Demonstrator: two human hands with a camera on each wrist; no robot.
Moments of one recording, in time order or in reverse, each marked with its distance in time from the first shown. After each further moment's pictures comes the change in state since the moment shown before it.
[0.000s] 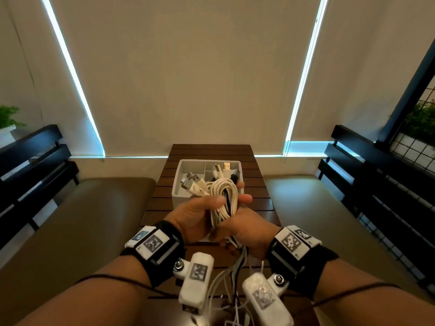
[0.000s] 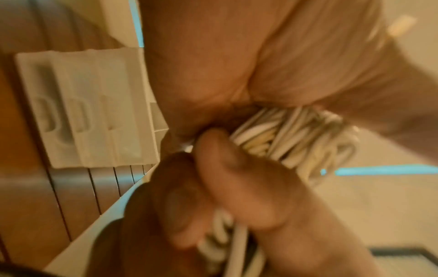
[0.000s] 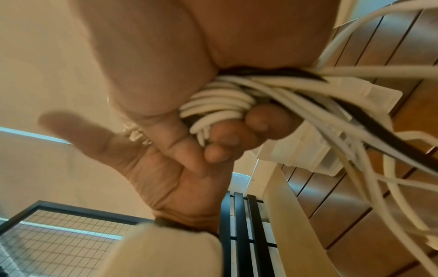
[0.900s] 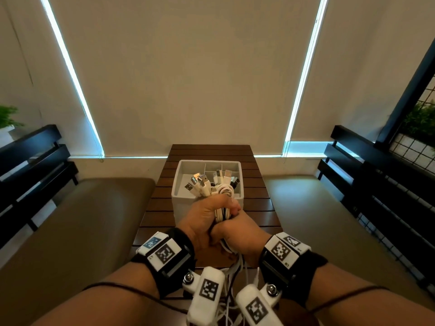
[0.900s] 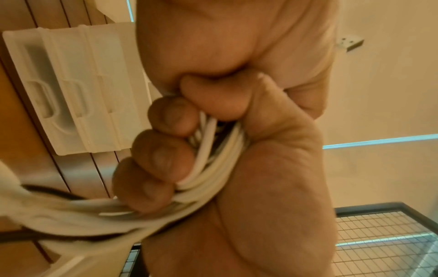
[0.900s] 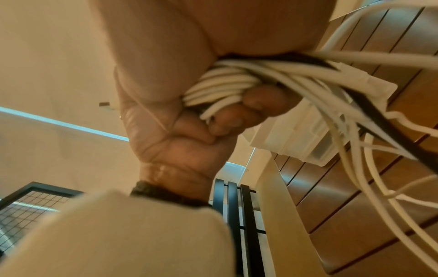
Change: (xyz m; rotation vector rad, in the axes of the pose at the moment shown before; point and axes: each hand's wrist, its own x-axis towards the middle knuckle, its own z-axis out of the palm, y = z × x) left_hand 0.008 -0.014 0.018 0.045 0.445 0.019; right_hand 0.007 0.006 0.013 0.031 0.076 -0.102
